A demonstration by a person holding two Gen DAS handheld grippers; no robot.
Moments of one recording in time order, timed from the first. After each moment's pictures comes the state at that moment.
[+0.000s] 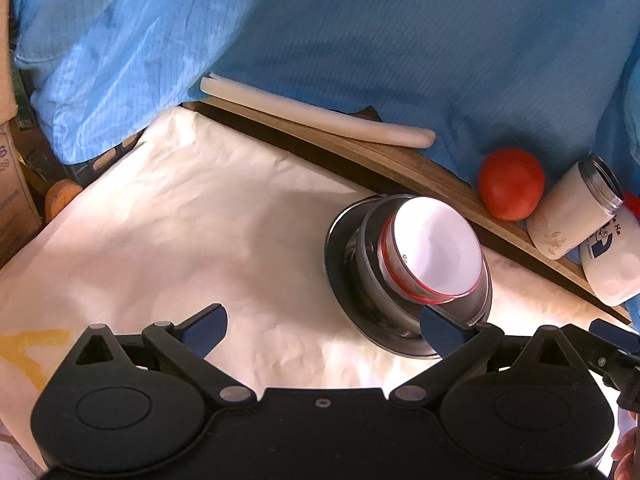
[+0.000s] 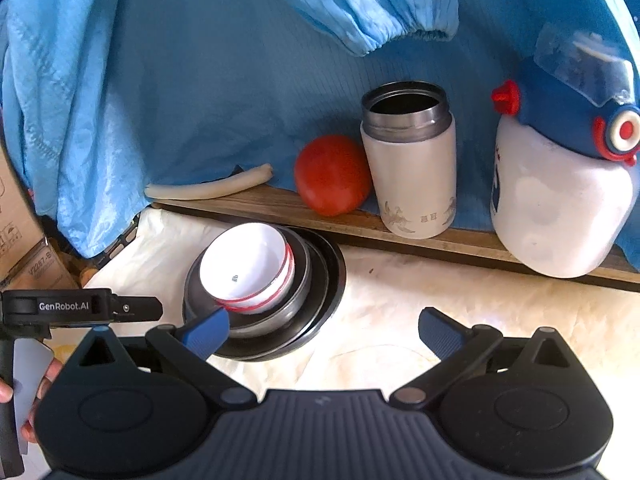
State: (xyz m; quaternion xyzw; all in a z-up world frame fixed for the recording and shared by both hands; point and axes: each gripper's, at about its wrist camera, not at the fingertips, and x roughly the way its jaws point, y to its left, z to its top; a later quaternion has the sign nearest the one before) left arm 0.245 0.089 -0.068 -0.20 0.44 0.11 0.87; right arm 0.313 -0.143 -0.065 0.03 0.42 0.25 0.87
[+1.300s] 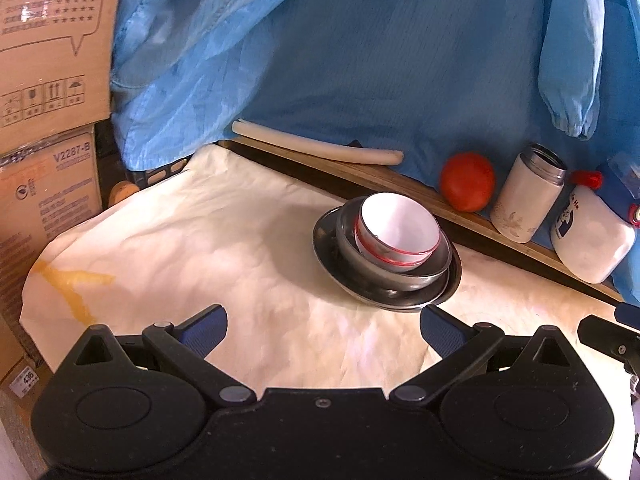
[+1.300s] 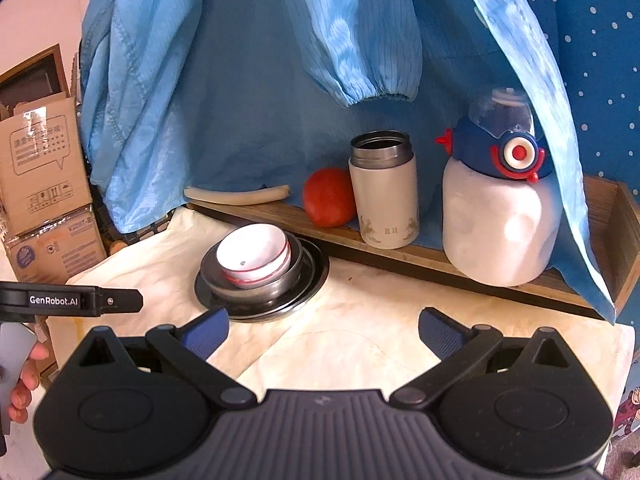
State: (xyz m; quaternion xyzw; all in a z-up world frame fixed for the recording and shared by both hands) left arm 0.152 0.003 -0.053 -0.16 0.33 0.18 0.91; right arm 0.251 -0.218 -0.053 -0.02 0.32 0.31 0.90
